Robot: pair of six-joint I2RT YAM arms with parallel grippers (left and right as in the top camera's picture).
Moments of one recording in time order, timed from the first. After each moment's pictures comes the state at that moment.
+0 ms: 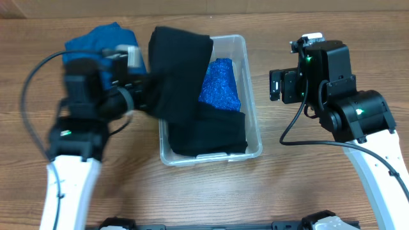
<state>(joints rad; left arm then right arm) -0.15 1.20 1.18 -0.51 0.51 -0.22 0.29 1.32 1.47 -0.98 0.13 0.12</state>
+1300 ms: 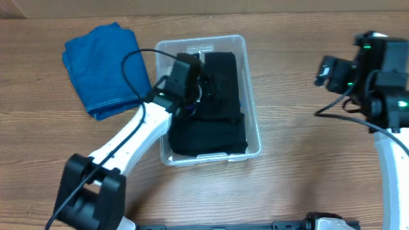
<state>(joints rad) -0.45 1.71 1.18 -0.24 0.19 -0.62 -0.07 1.32 1.47 -0.98 0.06 0.22</state>
